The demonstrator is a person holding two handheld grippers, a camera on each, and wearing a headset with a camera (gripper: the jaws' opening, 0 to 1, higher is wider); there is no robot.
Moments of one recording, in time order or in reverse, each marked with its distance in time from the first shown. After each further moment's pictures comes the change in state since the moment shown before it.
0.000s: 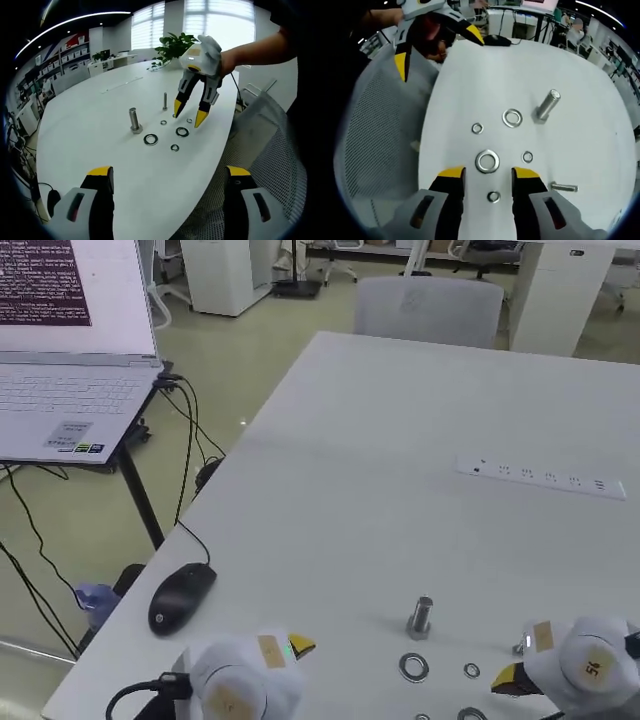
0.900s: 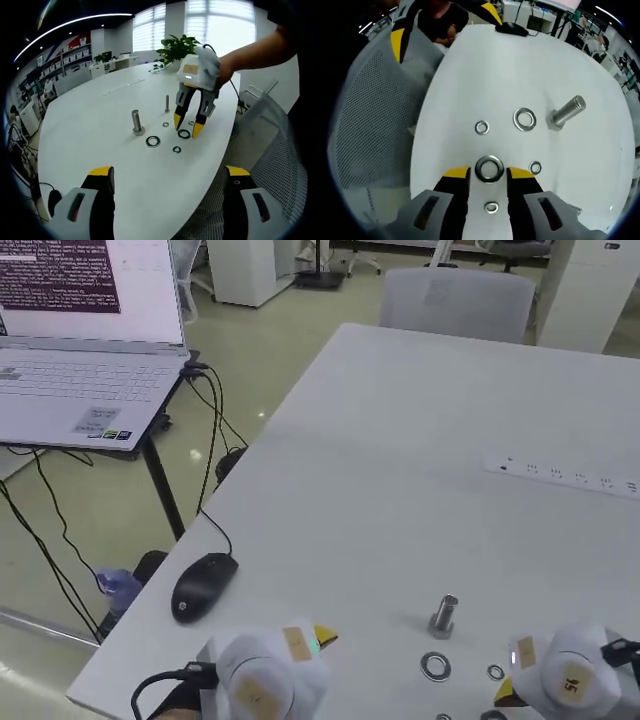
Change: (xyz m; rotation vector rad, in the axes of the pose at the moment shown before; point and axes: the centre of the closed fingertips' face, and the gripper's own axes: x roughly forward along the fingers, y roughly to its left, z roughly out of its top) left arm 0.000 0.004 0.004 -0.005 -0.018 0.016; right arm 0.025 0.003 -0.002 -0.116 0.109 0.029
